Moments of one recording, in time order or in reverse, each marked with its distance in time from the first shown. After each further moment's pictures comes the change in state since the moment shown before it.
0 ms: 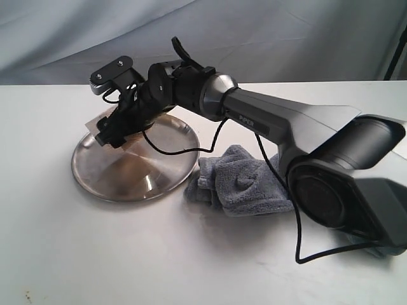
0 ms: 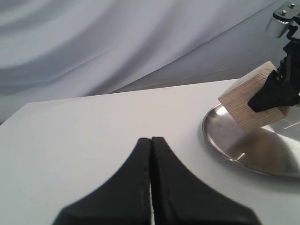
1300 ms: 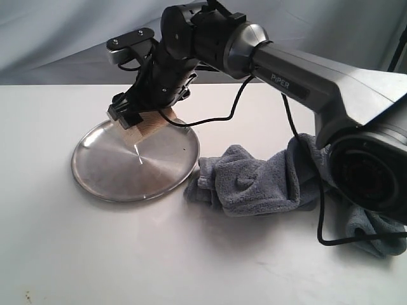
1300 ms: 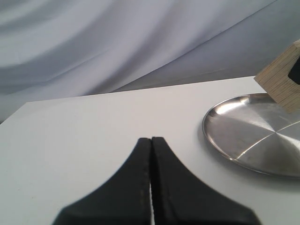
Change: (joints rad) left arm 0.000 0.000 0.000 0.000 0.002 0.000; right arm -0.038 -0.150 0.000 -0.078 0.331 0.190
